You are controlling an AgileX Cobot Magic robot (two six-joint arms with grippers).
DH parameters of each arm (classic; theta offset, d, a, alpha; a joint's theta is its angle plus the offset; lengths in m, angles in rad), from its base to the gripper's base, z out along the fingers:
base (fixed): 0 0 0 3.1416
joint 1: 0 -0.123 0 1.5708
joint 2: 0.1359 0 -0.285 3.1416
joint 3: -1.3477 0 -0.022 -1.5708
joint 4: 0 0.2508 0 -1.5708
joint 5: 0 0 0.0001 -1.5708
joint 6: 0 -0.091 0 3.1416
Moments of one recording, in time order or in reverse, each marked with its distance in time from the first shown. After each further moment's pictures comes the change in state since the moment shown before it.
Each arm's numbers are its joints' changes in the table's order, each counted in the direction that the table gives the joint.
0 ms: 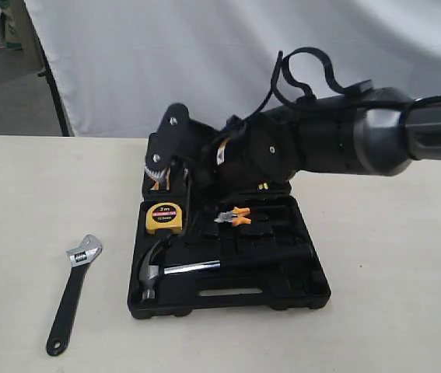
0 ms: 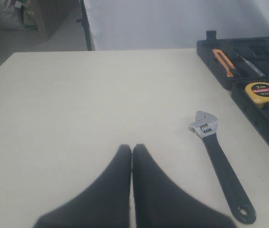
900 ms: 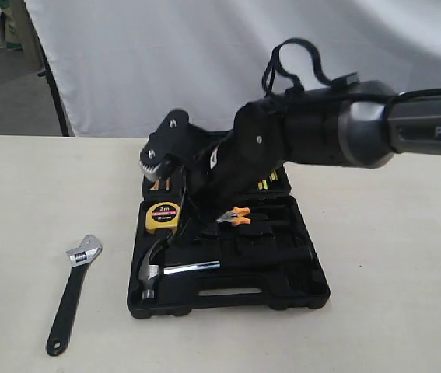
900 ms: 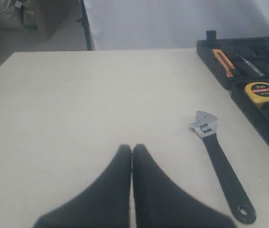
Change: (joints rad) left arm 0.000 0.000 0.000 0.000 0.000 0.000; right arm -0.003 0.046 0.064 0.034 0.174 -0.144
